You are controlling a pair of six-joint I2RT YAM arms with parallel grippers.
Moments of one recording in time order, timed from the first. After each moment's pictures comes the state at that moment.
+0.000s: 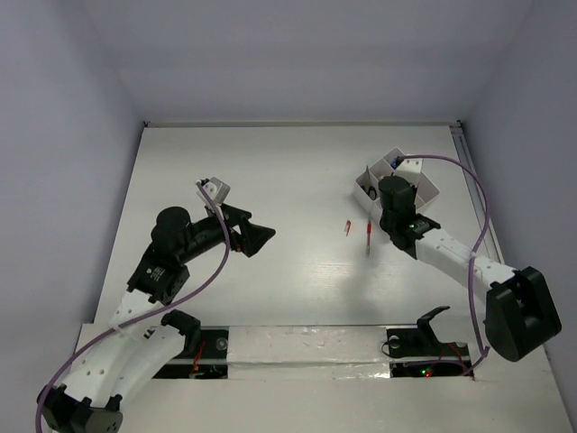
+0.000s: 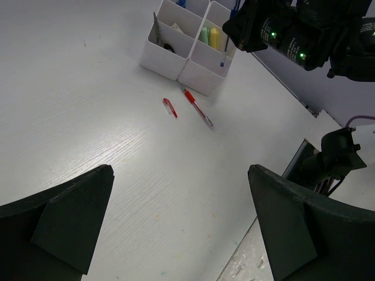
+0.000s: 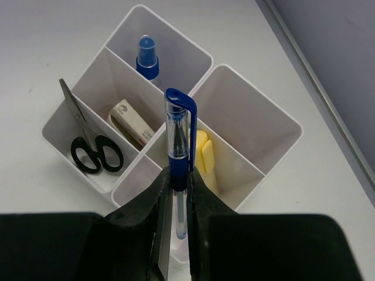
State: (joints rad) left arm -0.44 0.66 0.66 -0.15 0.47 -0.35; right arm 0.46 1.25 0.74 0.10 0.84 0.18
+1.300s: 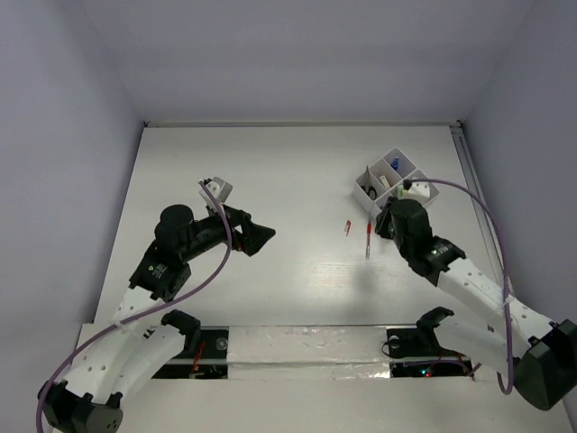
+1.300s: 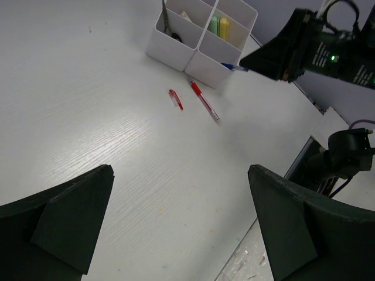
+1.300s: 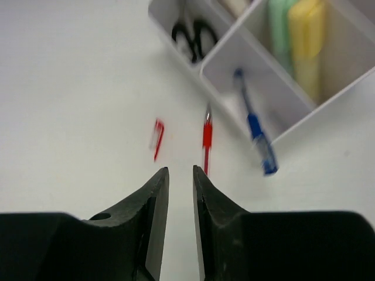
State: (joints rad) left arm -0.44 0.68 0.66 -0.17 0.46 -0.34; right arm 0.52 0.94 0.66 -0.22 0.47 0.51
